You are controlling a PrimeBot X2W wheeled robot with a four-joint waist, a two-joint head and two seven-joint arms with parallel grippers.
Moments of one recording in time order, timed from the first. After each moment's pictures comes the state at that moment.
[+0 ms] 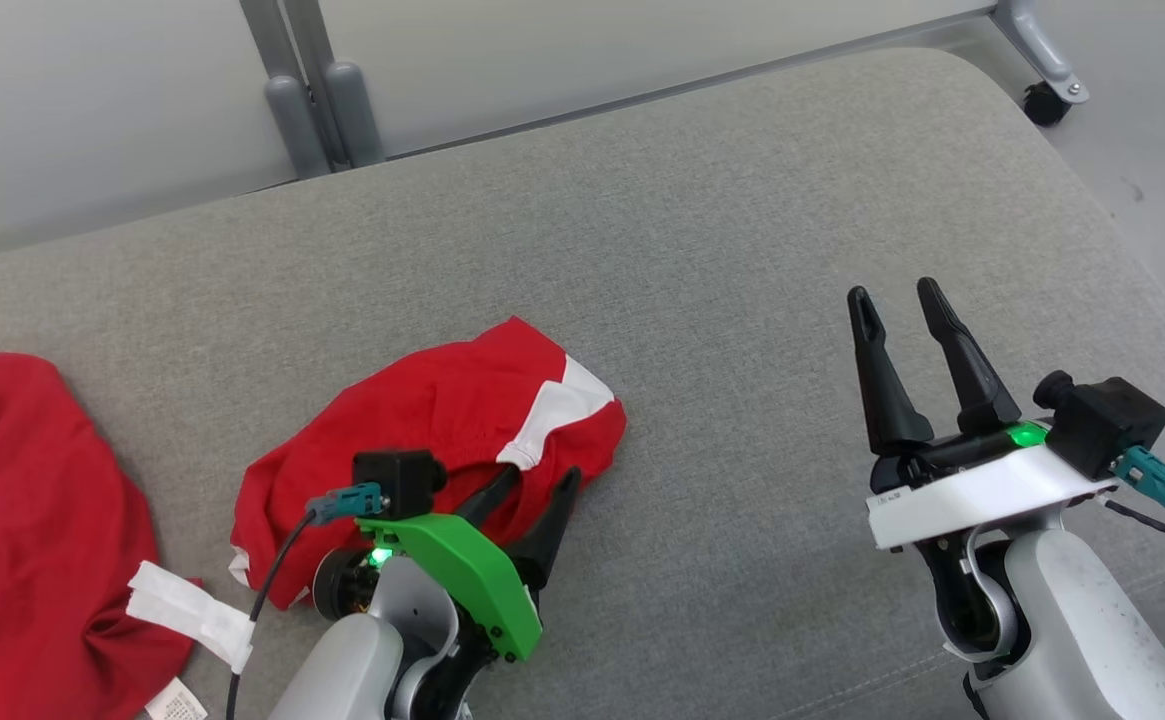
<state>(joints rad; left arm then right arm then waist) -0.26 0.05 -0.45 0.34 -0.68 -0.13 0.17 -0.24 -0.15 0.21 0.11 0.50 0.13 -0.26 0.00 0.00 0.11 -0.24</state>
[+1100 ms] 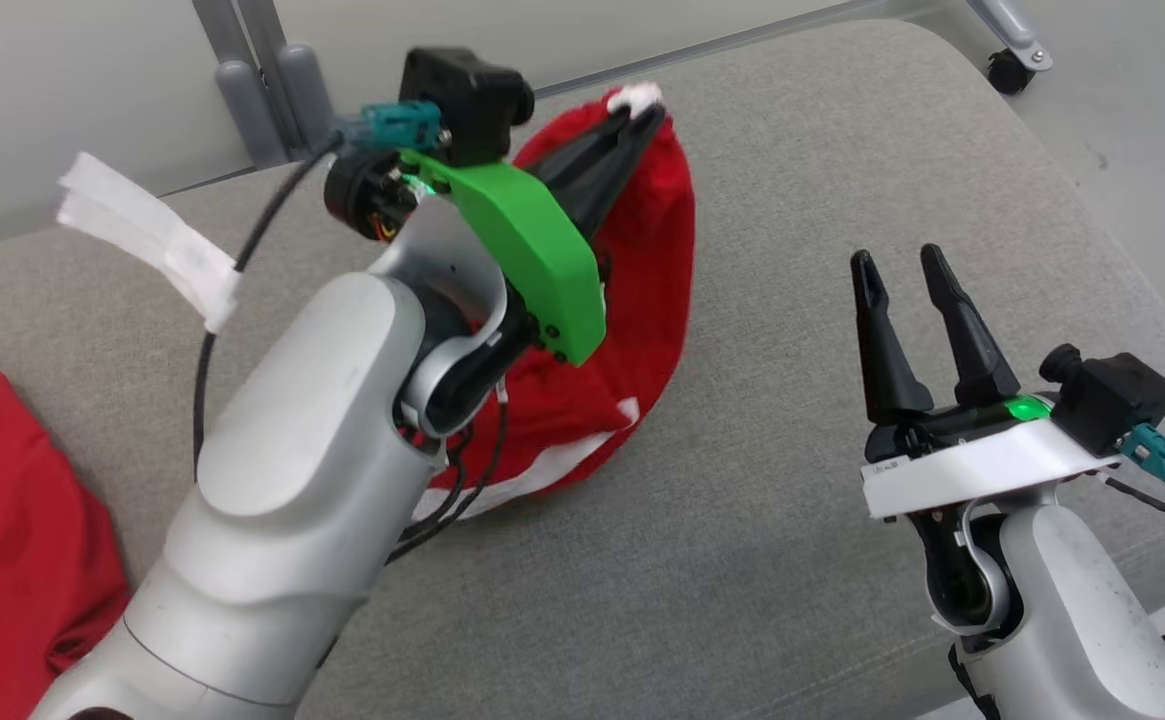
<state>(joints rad) -0.83 0.09 -0.60 0.25 -0.71 -0.13 0.29 -0.28 -0.11 0.18 0.10 0.50 0.13 -0.26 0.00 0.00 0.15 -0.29</state>
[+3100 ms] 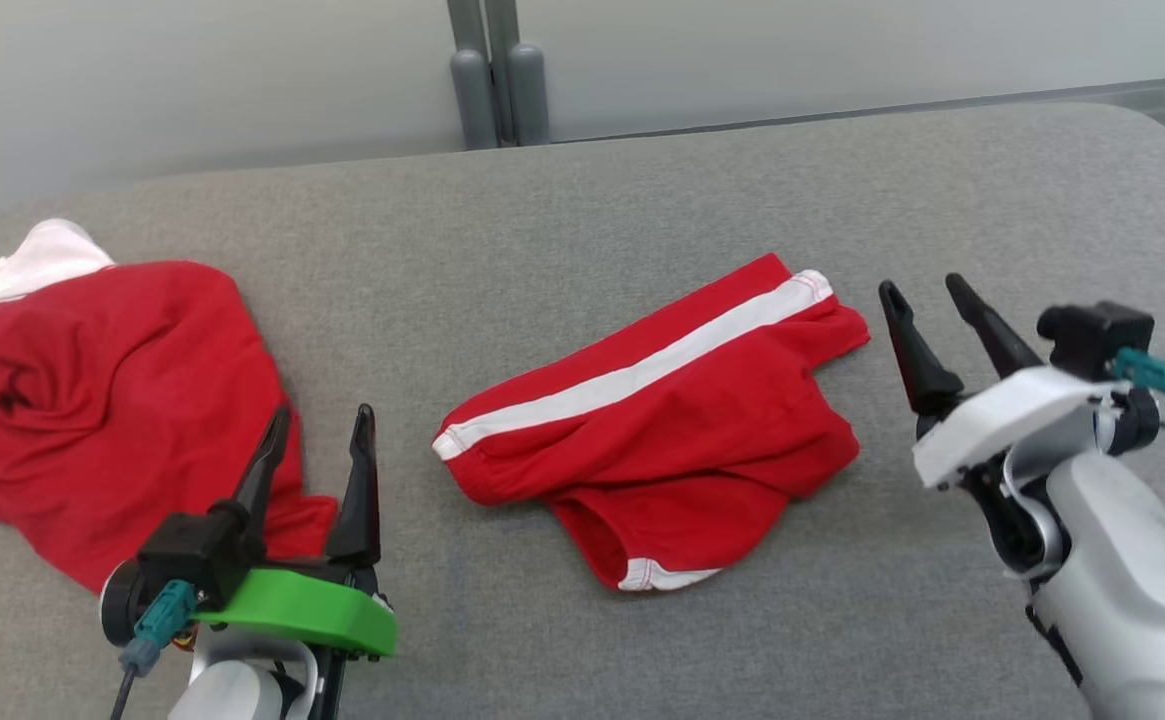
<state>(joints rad) -0.15 0.31 -0.44 0.09 -0.56 0.16 -0.26 -0.44 -0.29 0.28 0.45 0.58 0.13 -0.18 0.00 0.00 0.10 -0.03</state>
